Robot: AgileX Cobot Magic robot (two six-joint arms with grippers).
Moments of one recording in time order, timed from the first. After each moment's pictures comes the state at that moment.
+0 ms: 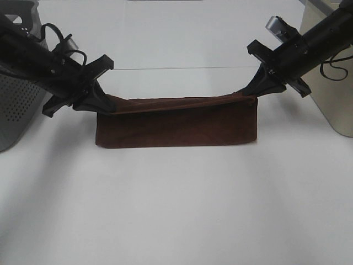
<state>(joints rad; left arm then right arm) -0.15 2.04 -1.33 -0.92 0.76 0.32 0.00 2.12 -1.54 0.75 0.99 -0.41</state>
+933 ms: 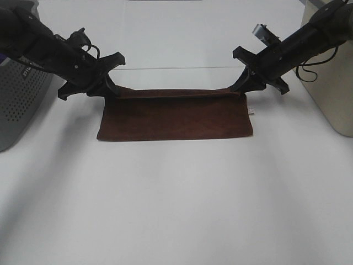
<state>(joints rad) -0.16 2.26 -1.60 -0.81 0.59 0.25 0.01 2.40 -1.86 0.75 0.93 -0.38</state>
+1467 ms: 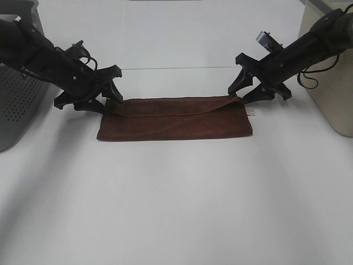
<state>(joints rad) -0.15 2.30 -1.60 -0.79 0.57 0.25 0.00 2.44 -1.86 0.77 0.89 -0.38</state>
